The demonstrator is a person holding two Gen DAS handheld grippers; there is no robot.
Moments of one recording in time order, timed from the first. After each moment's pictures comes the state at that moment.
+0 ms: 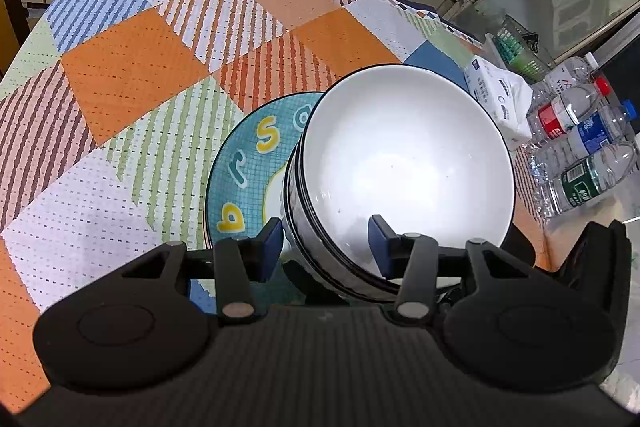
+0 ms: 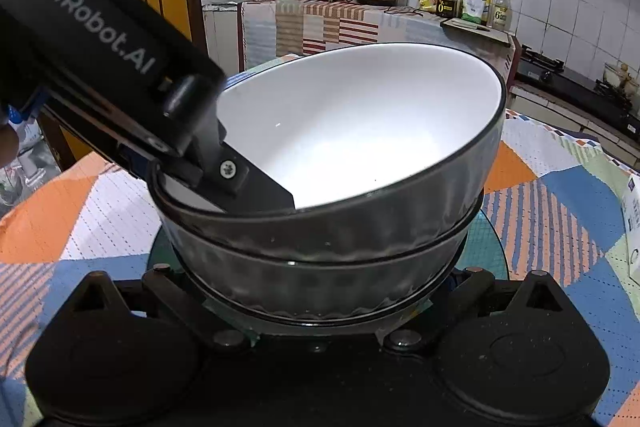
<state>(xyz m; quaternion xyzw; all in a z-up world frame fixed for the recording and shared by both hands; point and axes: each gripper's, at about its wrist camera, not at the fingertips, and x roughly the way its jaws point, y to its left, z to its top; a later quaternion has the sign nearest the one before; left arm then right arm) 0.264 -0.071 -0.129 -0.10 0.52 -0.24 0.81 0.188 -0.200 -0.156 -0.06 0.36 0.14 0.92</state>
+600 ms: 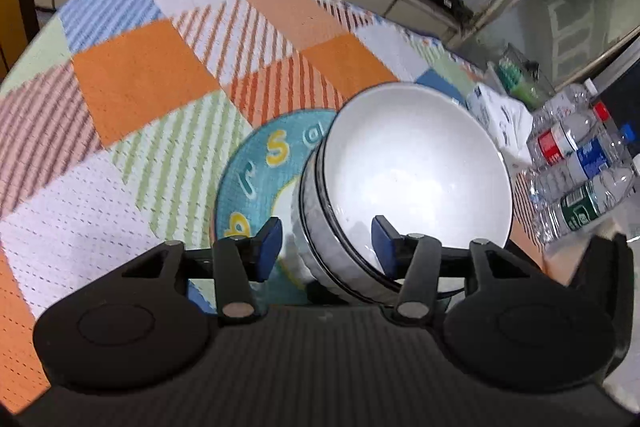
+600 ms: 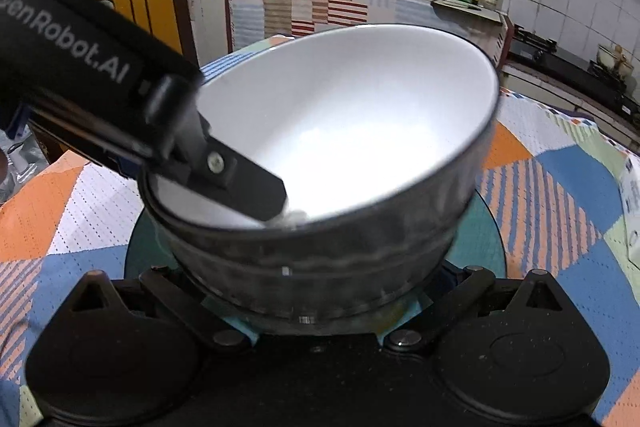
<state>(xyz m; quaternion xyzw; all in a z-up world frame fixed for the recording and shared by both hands) 0.254 -0.059 -0.132 -0.13 0.48 -0.23 0.84 0.200 -0.205 -0.154 -0.05 0.40 0.12 0.91</state>
